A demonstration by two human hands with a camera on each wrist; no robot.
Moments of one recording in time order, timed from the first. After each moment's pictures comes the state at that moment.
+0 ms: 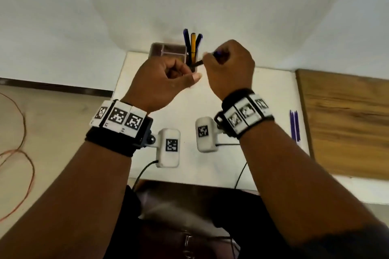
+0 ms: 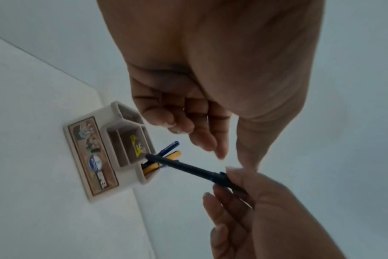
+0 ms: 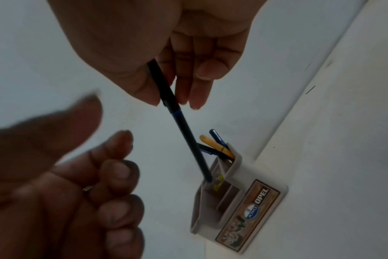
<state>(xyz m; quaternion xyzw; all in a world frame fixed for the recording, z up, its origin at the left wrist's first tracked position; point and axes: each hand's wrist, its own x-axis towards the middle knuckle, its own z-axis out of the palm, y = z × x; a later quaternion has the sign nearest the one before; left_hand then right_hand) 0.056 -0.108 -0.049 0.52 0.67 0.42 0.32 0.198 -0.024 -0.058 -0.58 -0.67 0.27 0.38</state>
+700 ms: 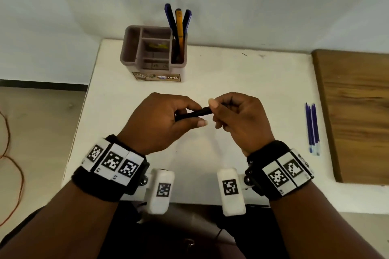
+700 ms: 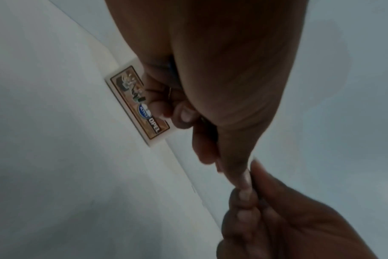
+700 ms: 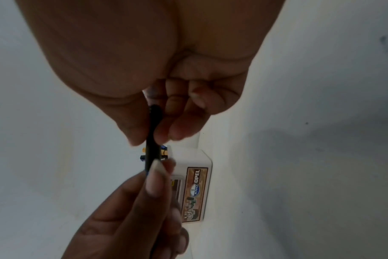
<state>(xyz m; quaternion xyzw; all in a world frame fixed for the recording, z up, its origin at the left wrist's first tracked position) 0.074 -0.108 -0.129 0.67 0.63 0.24 0.31 0.268 -0.058 -0.136 -0.50 -0.56 0.58 0.31</state>
